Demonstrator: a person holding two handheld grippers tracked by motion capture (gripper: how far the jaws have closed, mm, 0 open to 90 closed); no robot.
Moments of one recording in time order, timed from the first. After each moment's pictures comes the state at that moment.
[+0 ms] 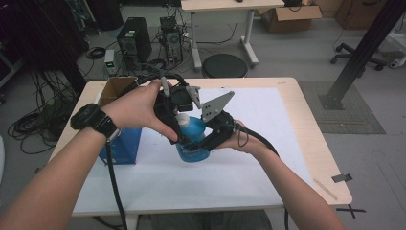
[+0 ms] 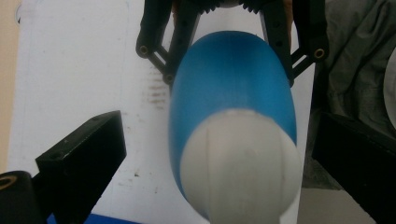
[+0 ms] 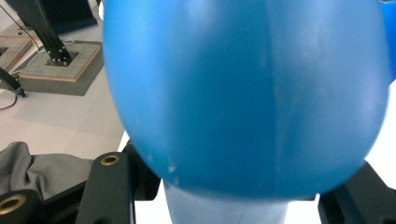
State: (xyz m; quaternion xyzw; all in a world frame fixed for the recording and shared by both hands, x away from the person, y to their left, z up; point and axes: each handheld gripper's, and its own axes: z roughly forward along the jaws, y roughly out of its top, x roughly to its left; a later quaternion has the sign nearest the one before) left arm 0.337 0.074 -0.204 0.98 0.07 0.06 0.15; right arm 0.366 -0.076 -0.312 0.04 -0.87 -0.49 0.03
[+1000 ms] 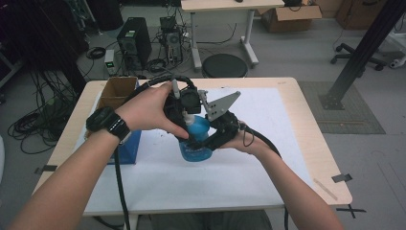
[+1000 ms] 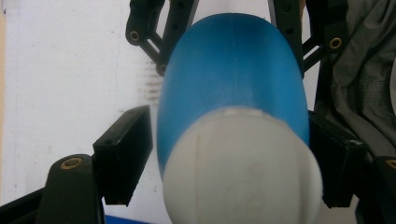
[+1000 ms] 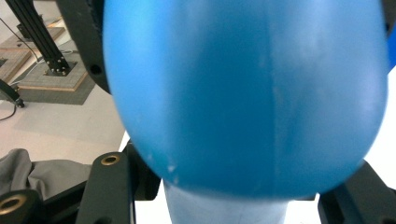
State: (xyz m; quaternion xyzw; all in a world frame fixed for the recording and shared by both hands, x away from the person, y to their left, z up) left arm 0.341 0.059 -0.213 0.99 0.06 0.06 0.12; right arm 0.367 -0.087 -0.315 0.02 -0.86 -0.50 0.03
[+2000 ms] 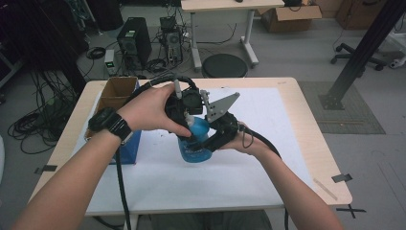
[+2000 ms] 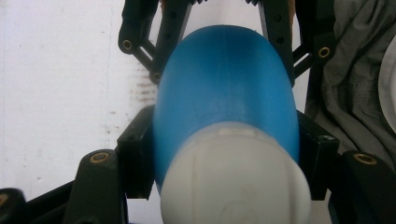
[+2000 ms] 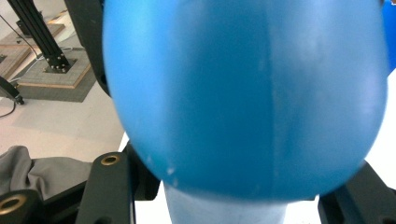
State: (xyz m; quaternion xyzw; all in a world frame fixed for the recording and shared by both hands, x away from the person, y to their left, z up) left arm 0.341 0.055 -0.212 0.99 0.06 0.04 0.12; right arm 0.366 -0.086 -0.316 0.03 -0.87 -0.50 0.03
